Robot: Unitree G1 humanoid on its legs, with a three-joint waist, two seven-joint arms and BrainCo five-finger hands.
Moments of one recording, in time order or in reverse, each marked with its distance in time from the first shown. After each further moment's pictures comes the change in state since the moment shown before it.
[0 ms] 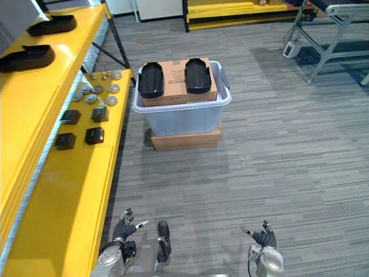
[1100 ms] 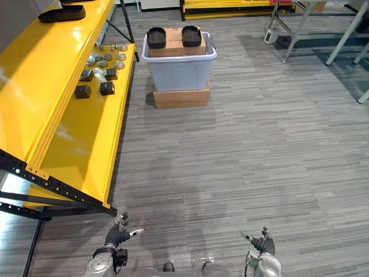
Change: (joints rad) left arm 0.063 0.064 -0.025 -0.065 0.020 -0.018 -0.023; right arm -0.006 0.026 -0.071 -0.066 -0.014 -0.013 0.001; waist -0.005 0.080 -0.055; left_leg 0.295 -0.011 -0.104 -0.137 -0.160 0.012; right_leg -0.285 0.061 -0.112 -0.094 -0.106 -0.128
